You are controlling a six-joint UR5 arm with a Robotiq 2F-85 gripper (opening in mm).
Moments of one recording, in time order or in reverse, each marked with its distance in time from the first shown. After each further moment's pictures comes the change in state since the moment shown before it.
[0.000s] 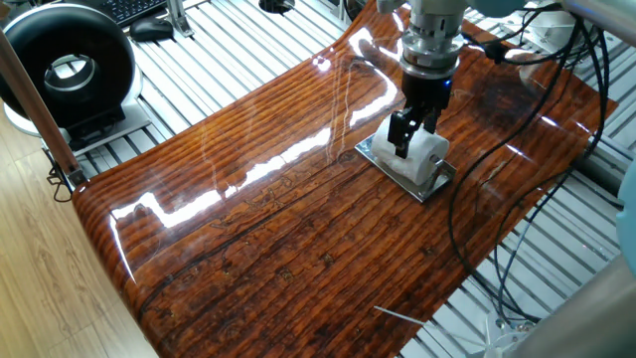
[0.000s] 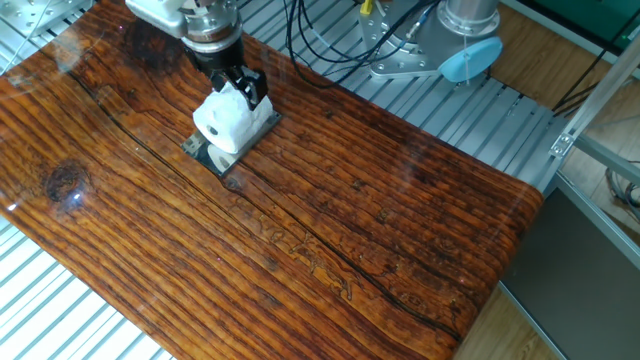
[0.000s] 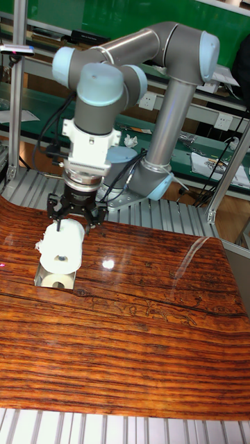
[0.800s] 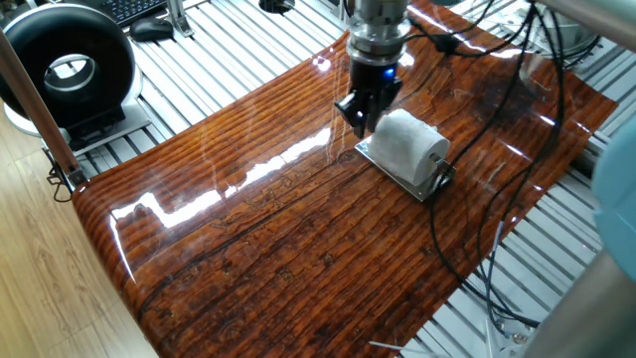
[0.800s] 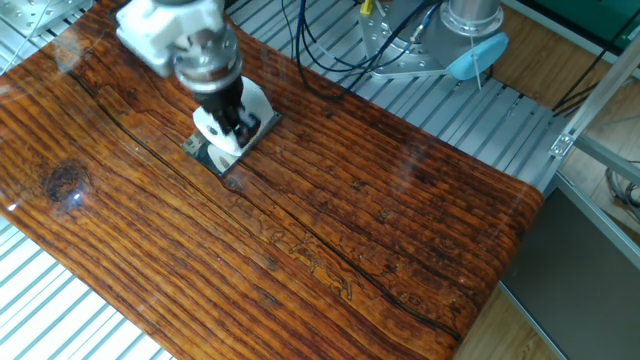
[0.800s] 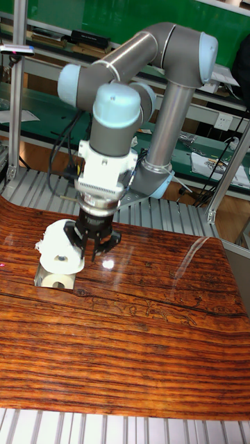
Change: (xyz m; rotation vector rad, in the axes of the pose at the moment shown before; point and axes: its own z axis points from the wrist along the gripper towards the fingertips) arm -0.070 0.036 0.016 -0.037 -0.058 0.156
